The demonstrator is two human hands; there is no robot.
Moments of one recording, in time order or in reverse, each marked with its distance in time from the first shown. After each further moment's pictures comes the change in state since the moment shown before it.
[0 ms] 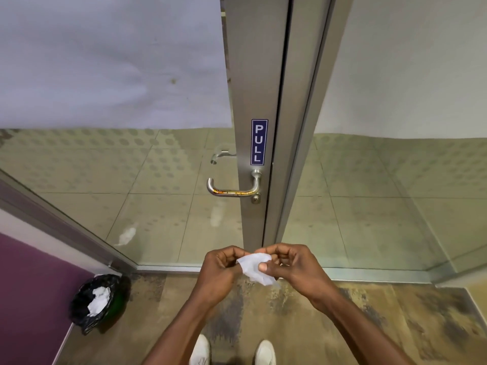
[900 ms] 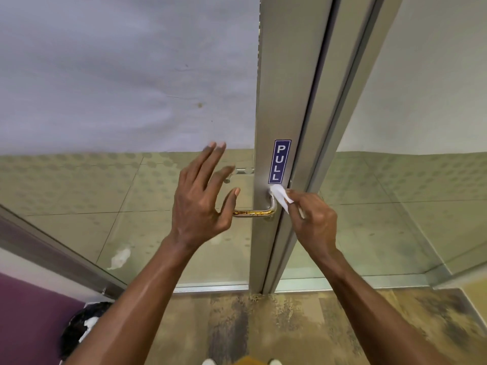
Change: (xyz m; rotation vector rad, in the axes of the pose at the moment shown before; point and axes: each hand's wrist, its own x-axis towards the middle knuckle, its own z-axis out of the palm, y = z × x) left_hand 0.103 0.128 -0.102 0.937 0.522 1.336; right_hand 0.114 -0.047 -0.003 -0.979 0.888 -0.814
